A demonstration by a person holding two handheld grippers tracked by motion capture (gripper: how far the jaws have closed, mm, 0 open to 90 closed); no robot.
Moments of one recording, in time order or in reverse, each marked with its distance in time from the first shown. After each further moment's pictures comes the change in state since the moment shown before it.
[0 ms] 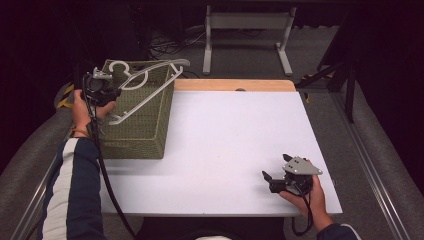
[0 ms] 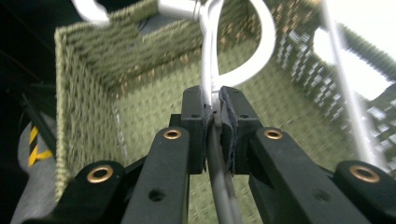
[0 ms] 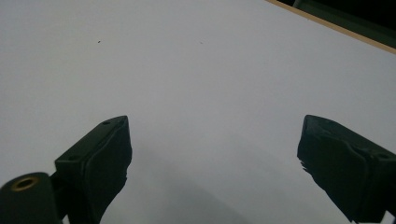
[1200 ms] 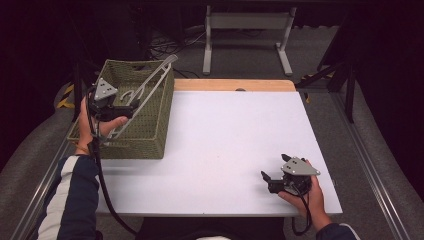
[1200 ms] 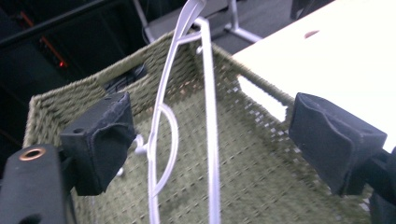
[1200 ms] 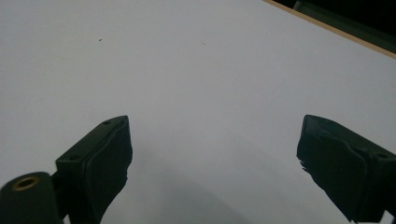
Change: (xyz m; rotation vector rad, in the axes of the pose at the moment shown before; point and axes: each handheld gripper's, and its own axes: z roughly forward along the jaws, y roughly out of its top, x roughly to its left) left arm -0.052 -0.018 -0.035 -0.315 -0.078 0.096; right arm 0.003 0.000 0.003 -0.008 -0.006 -0.023
